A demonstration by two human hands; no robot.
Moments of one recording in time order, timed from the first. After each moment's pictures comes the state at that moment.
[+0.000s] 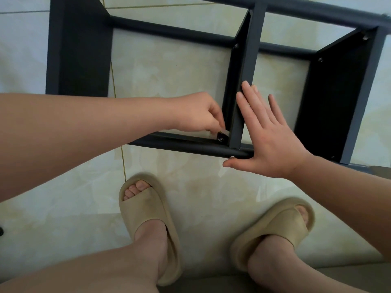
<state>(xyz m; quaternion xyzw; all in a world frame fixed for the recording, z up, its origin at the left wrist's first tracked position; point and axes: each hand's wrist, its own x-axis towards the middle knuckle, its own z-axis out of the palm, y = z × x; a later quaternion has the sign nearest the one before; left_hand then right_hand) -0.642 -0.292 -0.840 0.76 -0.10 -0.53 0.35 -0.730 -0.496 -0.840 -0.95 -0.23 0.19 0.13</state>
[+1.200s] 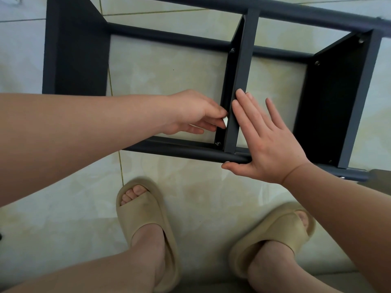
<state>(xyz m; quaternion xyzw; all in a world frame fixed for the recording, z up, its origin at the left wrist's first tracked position) -0.637 -0.297 -0.847 0.65 0.12 -0.57 0.49 -0.734 -0.503 -0.851 -0.96 -0.27 0.08 0.08</state>
